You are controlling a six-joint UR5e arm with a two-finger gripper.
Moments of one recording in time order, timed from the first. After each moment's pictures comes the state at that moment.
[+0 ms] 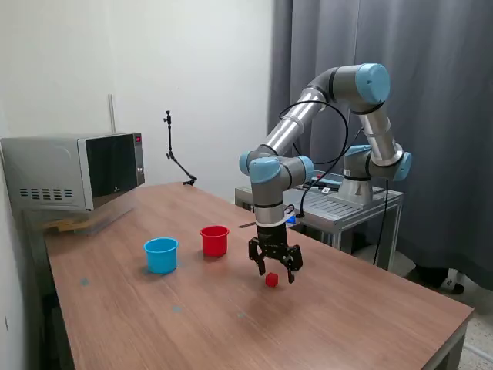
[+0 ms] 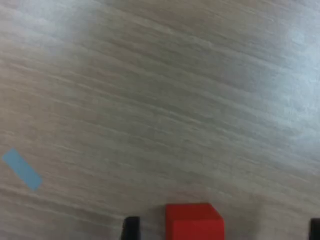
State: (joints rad) arm 0.03 -0.77 1.42 -2.13 -1.48 -3.36
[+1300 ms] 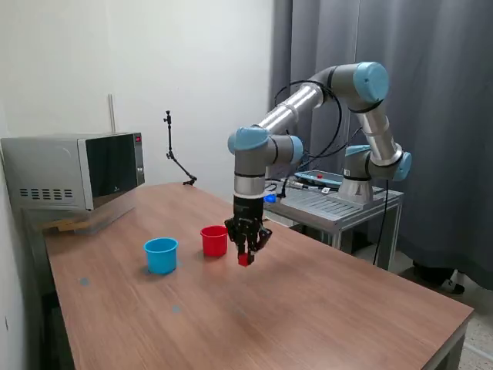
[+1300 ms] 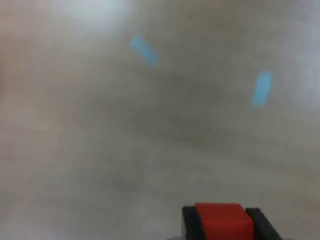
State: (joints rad) arm 0.00 -0.78 1.24 -2.09 -1.58 -3.32
